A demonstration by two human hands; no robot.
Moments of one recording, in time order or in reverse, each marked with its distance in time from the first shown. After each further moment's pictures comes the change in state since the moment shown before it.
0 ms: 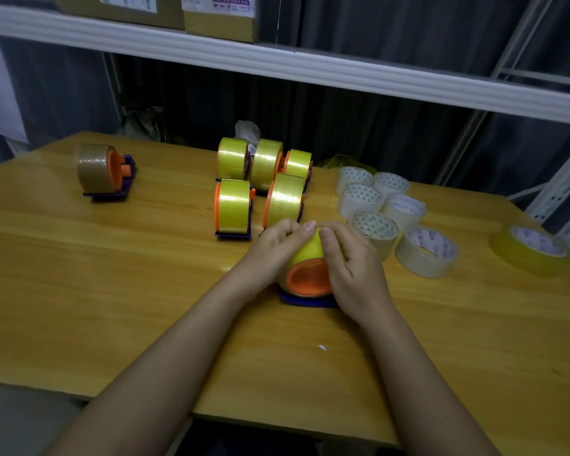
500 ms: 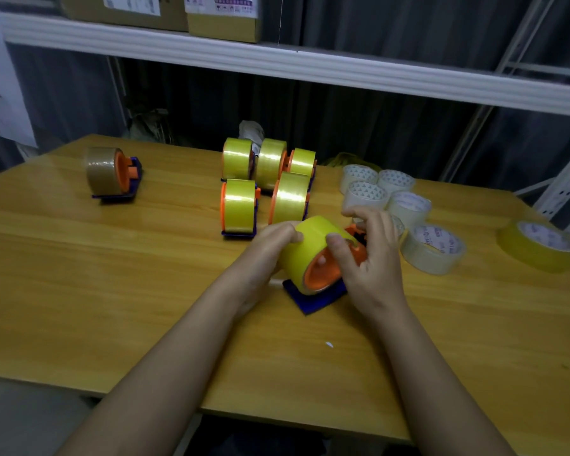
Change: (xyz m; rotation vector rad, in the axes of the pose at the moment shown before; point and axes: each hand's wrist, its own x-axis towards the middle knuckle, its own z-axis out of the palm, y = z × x) left_hand -0.009 0.006 -0.005 -0.257 0.002 -0.128; right_hand -0.004 -0.009 -0.010 -0.062 0.143 0.037
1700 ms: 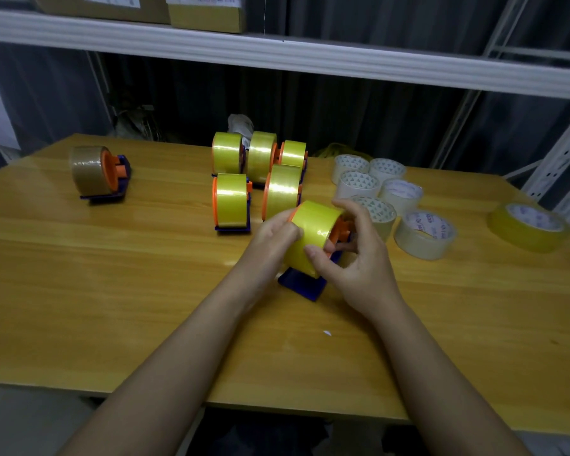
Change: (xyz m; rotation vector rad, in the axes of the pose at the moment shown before) left_hand -0.012 0.006 0.012 0.029 -0.094 0.205; right_hand -0.011 -0.005 -0.004 0.113 -0.146 0.053
